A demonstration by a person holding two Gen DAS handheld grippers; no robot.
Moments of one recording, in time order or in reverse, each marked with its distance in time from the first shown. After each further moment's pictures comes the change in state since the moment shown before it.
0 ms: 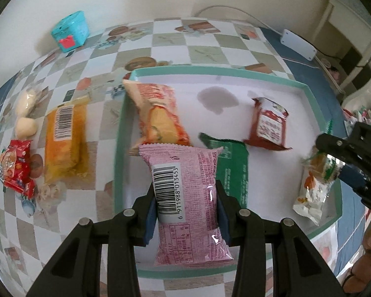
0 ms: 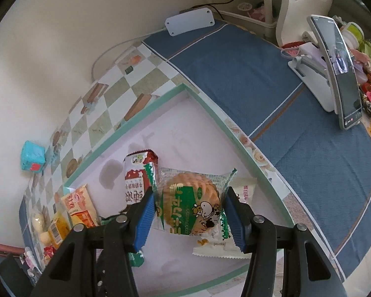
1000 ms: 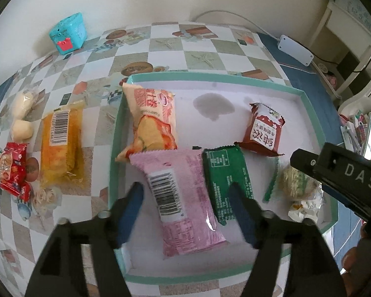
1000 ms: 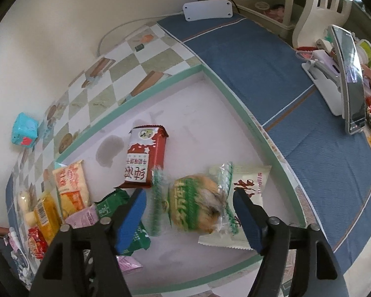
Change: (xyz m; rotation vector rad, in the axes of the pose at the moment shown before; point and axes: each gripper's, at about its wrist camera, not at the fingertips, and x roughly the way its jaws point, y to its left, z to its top) left arm -0.001 0.004 0.004 -0.017 -0.029 -0.022; right arm 0.012 0.018 -0.009 -0.110 0.046 -0.073
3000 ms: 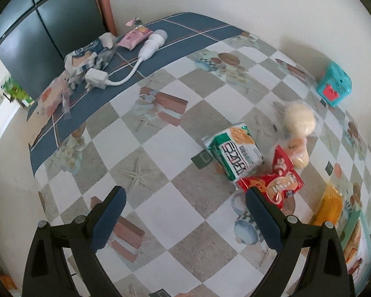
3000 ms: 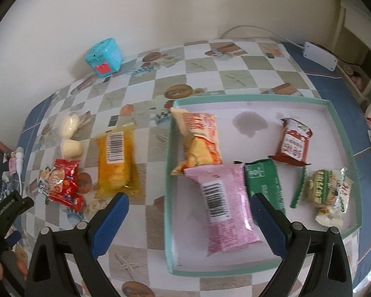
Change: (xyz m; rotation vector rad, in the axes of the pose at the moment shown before) left arm -0.080 0.309 -0.061 -0.856 -0.045 0.463; right arm -0.021 0.169 -0.096 -0.437 -0.065 0.137
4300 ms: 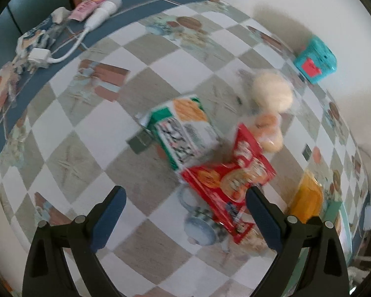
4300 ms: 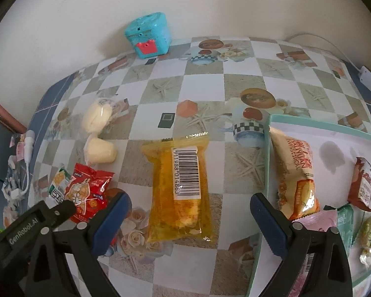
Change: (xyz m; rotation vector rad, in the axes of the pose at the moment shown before) left arm 0.044 -0.046 0.002 0.033 0.159 -0.151; right arm 0.061 0.081 0.031 -0.129 0.048 0.089
